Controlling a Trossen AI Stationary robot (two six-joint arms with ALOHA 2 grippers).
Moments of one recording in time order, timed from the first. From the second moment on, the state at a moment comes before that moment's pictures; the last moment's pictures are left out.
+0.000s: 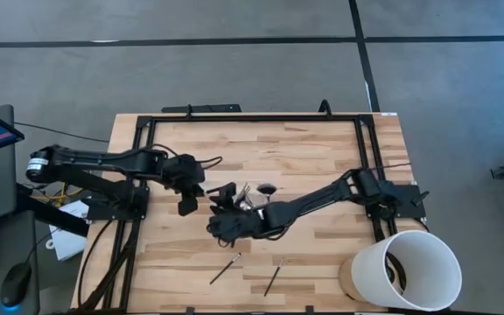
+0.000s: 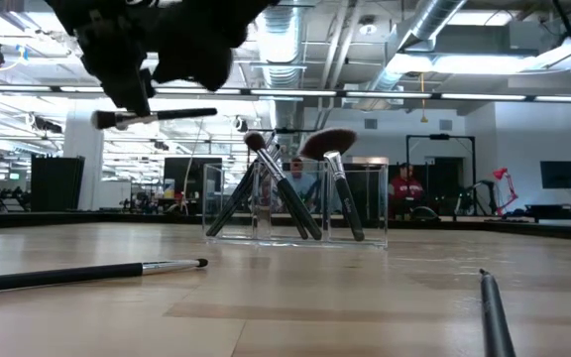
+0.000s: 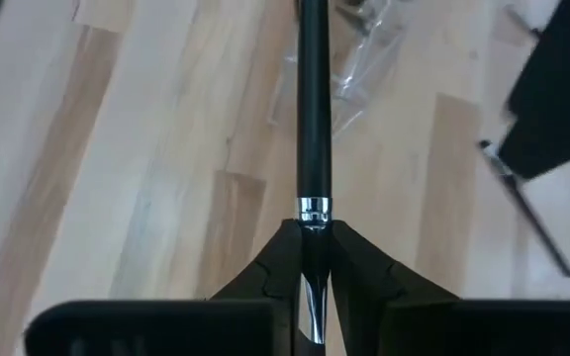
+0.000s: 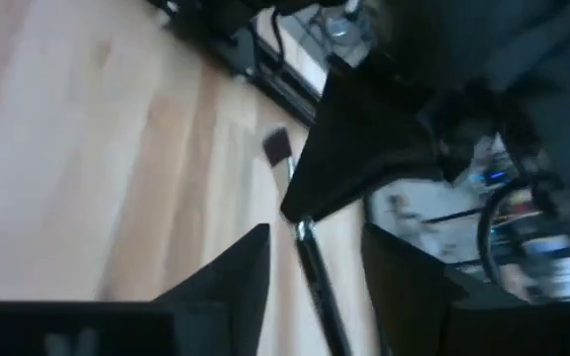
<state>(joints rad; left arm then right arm) 0.00 1.10 0.82 -0.72 0.05 -0.19 0.31 2.21 1.82 -0.21 0.76 -0.58</state>
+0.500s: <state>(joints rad) 0.00 1.07 0.82 -0.68 0.17 -0.23 0.33 2.33 1.92 -0.20 0.95 -0.85</state>
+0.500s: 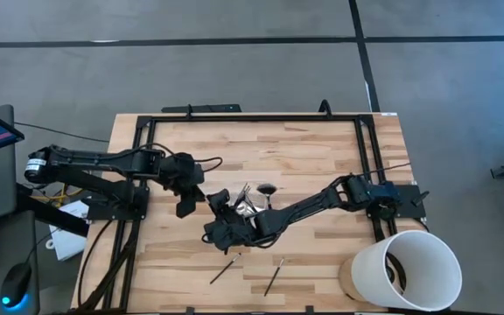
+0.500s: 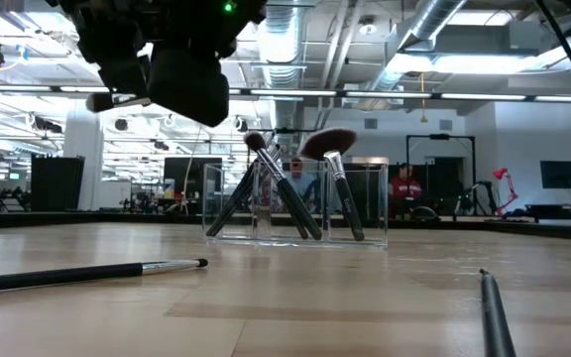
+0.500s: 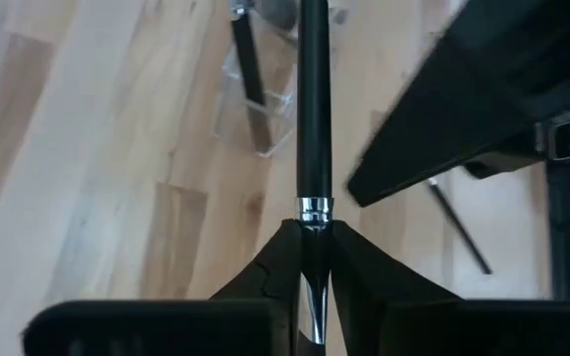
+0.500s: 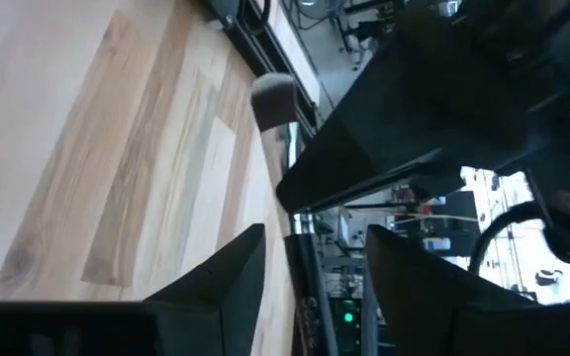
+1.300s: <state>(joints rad) 0.00 1.07 0.82 -0.64 0.23 -0.25 0.31 2.33 1.92 -0.21 0.94 -0.88</state>
